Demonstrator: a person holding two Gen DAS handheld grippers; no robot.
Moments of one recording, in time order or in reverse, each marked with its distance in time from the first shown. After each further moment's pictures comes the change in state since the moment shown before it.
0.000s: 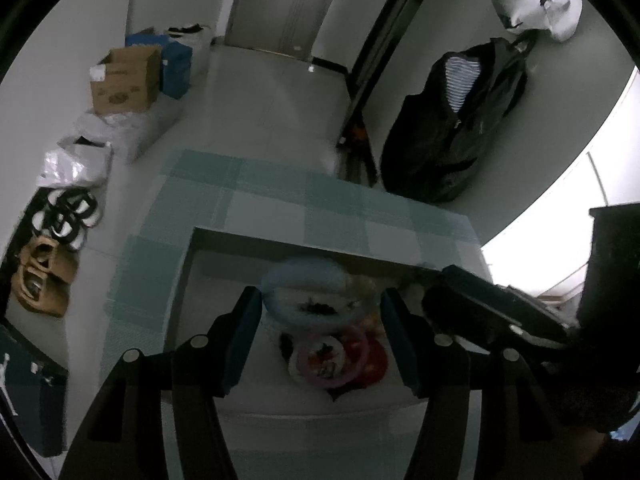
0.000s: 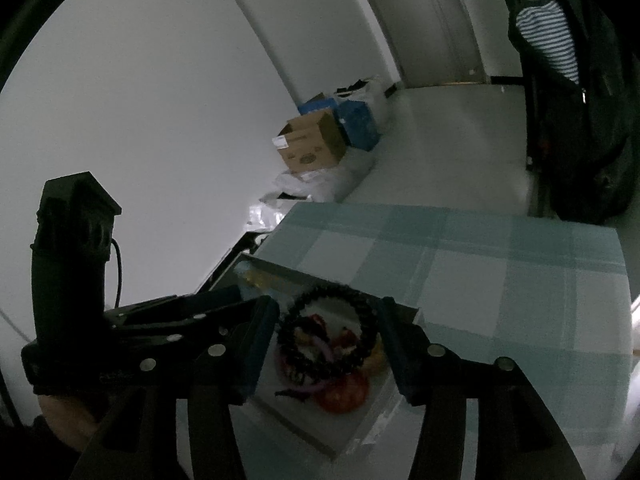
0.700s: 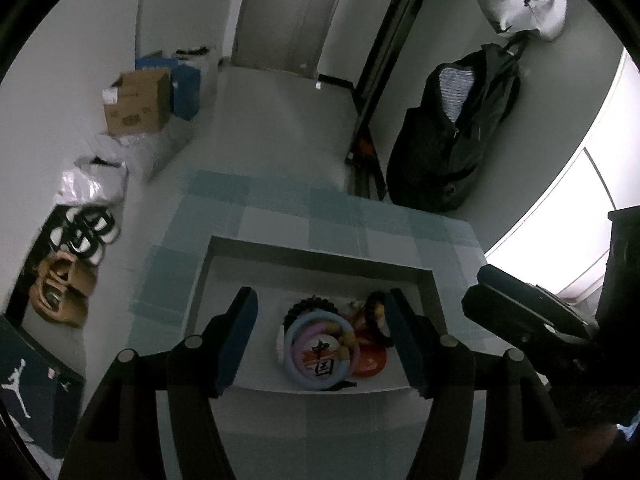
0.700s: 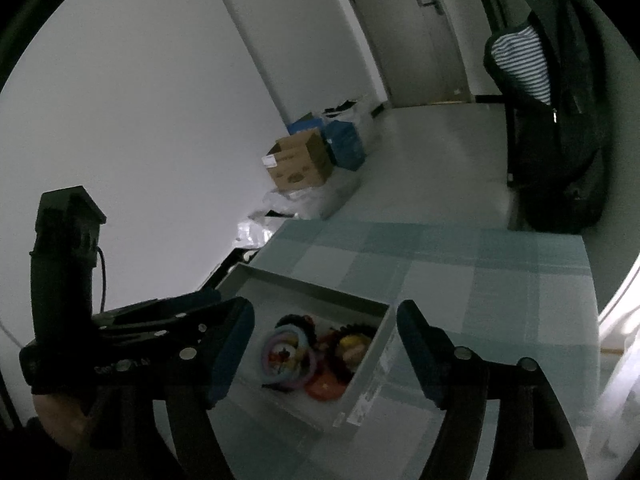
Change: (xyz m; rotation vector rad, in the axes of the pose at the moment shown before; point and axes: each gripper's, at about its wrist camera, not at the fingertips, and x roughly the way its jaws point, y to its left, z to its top) left arm -0.024 -0.015 -0.010 0.052 -0.082 0.085; right arm -0.031 0.002 -0.005 -0.006 -0.073 -0.056
